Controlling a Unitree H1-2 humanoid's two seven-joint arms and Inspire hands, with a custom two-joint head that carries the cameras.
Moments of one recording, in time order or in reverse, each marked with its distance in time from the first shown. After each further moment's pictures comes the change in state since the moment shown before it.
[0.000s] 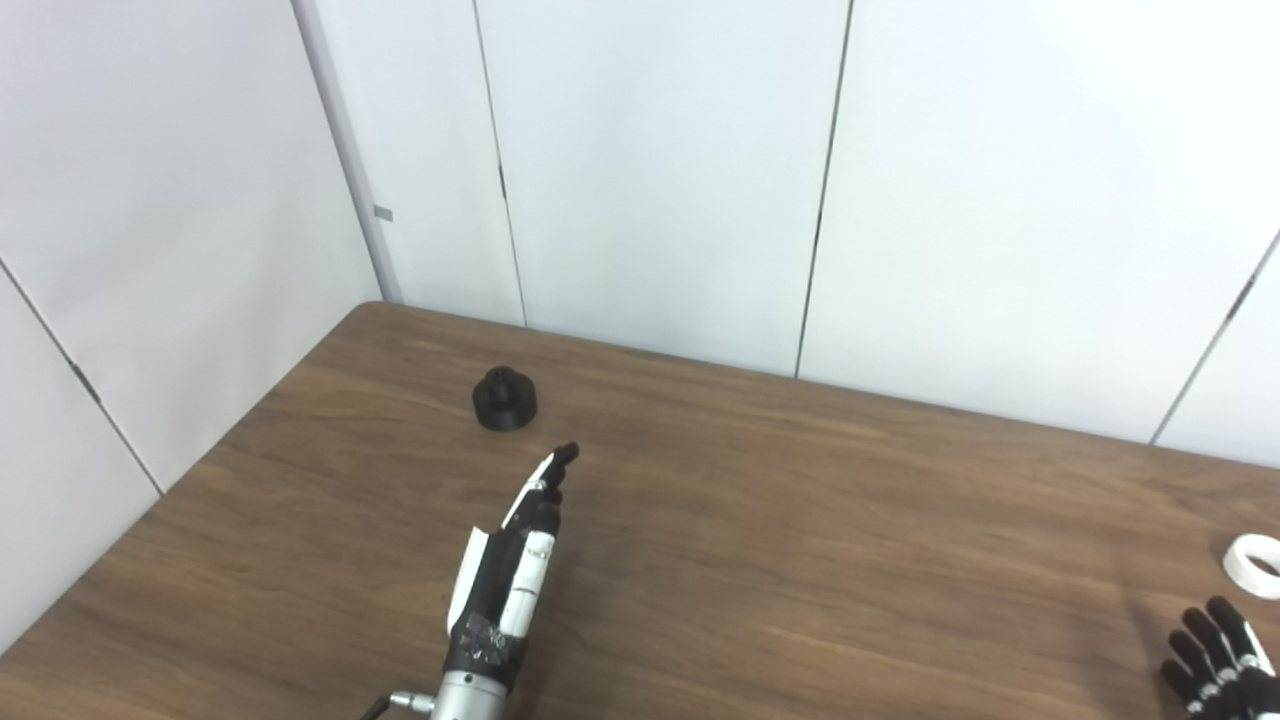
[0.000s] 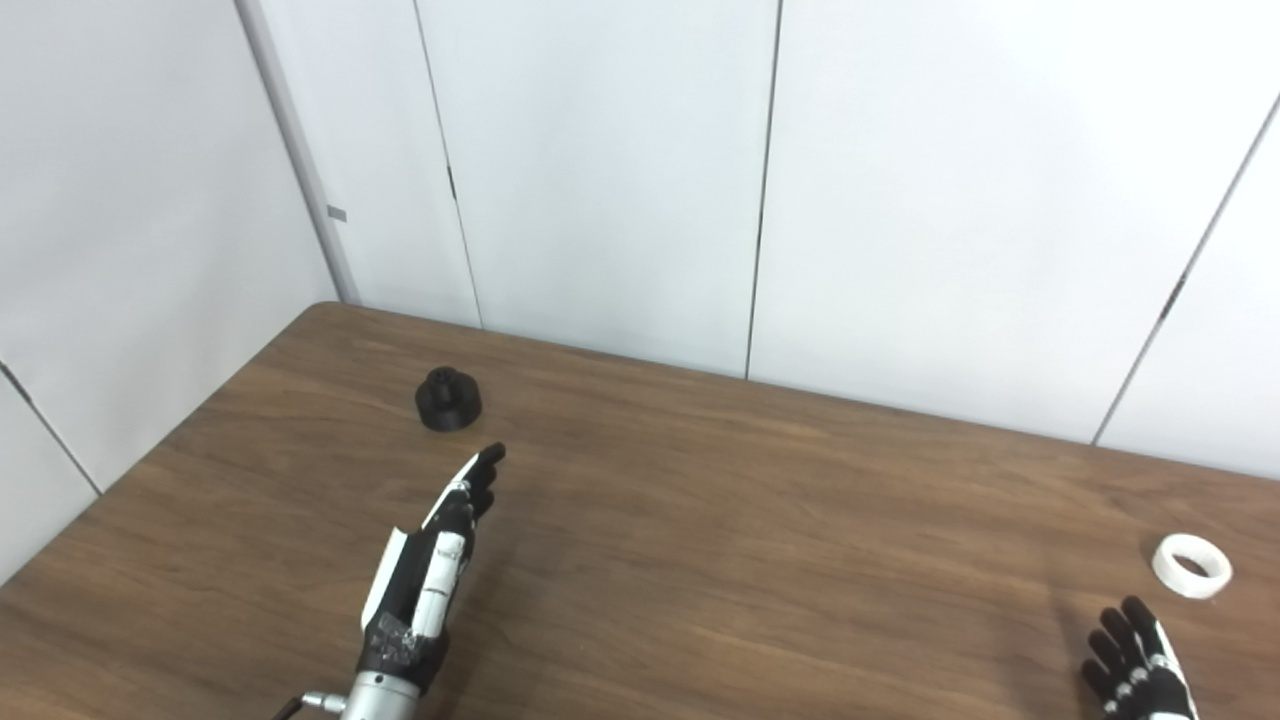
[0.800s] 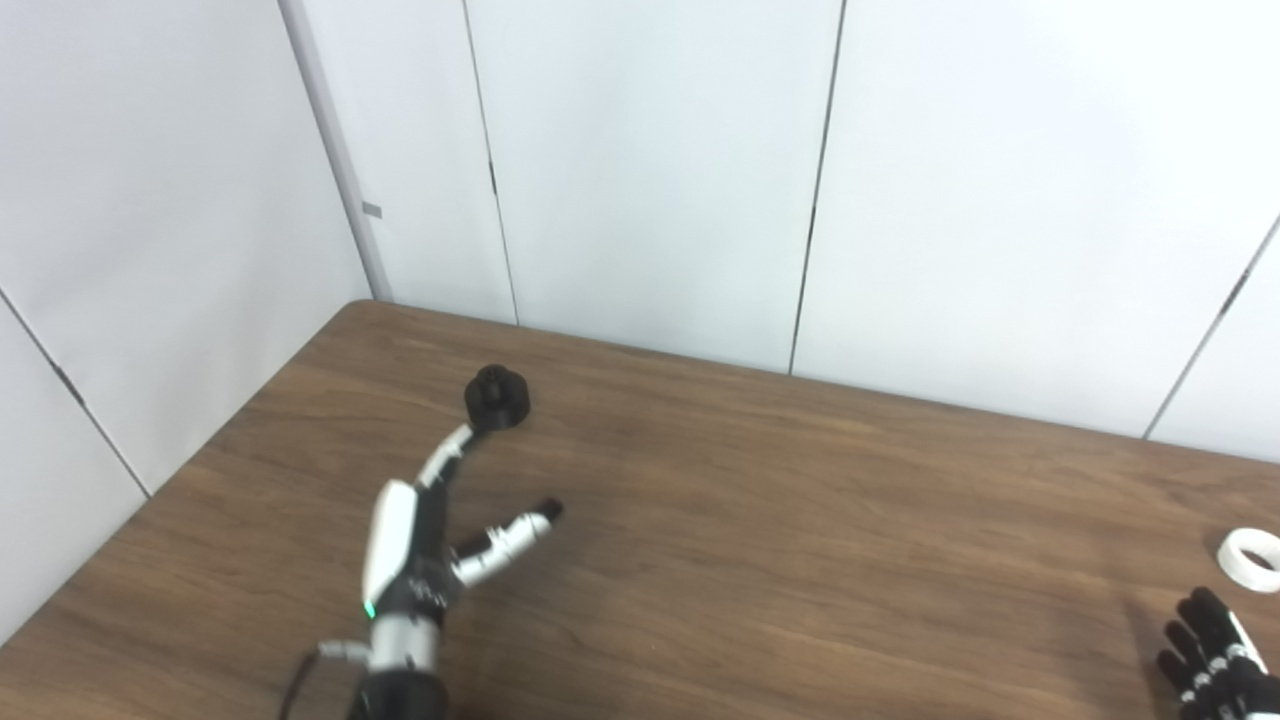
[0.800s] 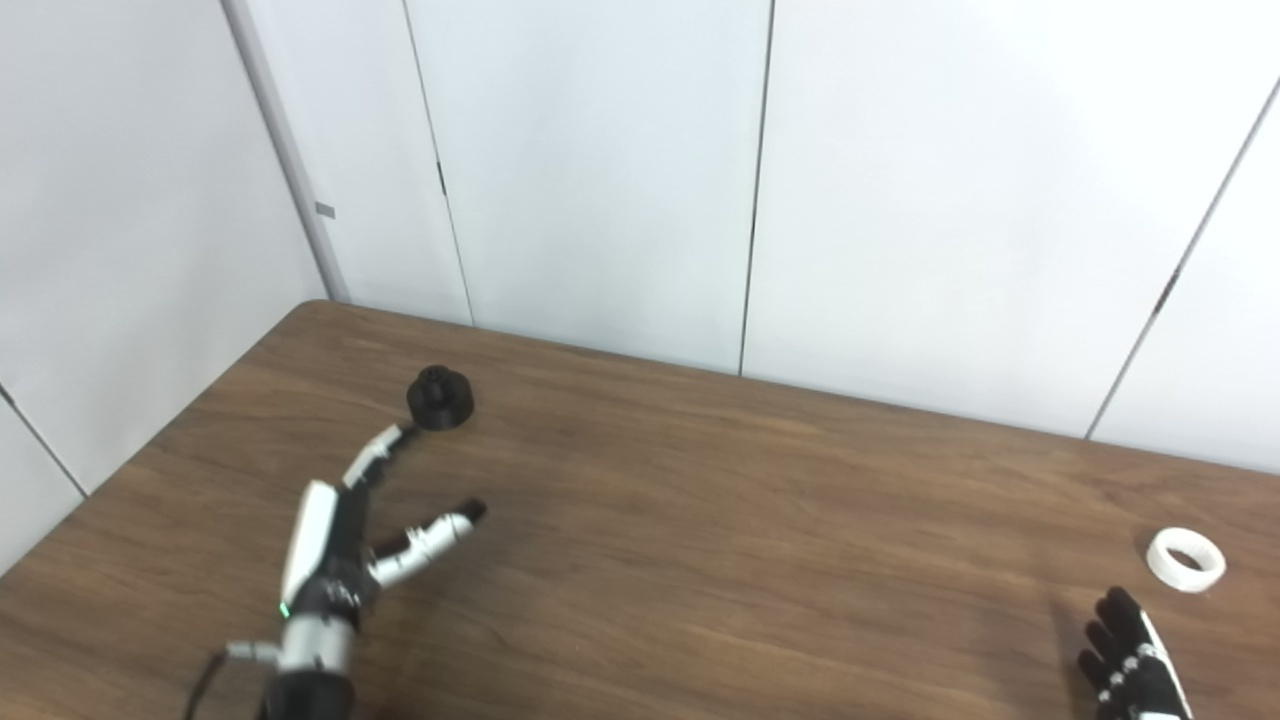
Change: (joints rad) left arm -0.134 0.134 0.120 -0.129 0.460 0.437 0.163; right arm -0.010 -0.010 0.019 0.010 -0.005 -0.011 0.025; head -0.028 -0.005
